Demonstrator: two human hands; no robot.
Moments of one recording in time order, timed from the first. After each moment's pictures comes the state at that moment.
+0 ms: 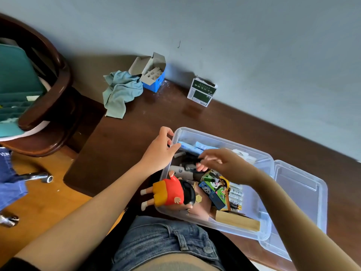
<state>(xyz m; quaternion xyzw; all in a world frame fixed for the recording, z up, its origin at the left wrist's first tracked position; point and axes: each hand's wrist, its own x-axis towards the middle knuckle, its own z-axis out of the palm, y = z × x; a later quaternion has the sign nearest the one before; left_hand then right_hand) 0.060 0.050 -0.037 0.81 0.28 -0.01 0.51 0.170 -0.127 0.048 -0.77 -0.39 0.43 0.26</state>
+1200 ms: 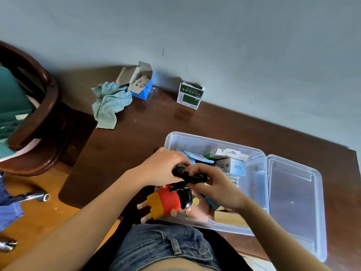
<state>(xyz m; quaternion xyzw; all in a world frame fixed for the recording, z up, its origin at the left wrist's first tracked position) 0.060 0.043 0.006 0.92 -0.04 -0.14 0.35 0.118 -0.150 0.024 -0.73 -0.28 0.43 0.45</state>
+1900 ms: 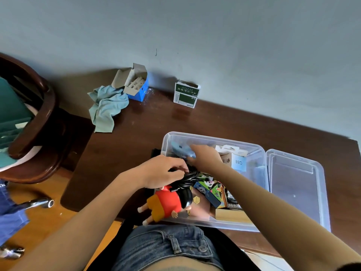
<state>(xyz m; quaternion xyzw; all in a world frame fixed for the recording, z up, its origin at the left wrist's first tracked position) 0.055 0.045 0.017 0.86 0.02 -0.27 0.44 0.174 -0.096 -0.029 -0.91 -0.32 0.27 0.01</state>
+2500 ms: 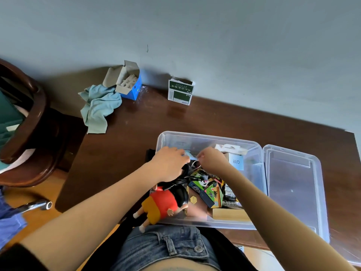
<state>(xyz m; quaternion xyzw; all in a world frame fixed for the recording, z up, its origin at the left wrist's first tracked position) 0.100 0.018 -0.015 0.96 -0.11 -0.26 0.08 0.178 -0.125 -0.029 -0.91 -0.20 0.33 0.11</state>
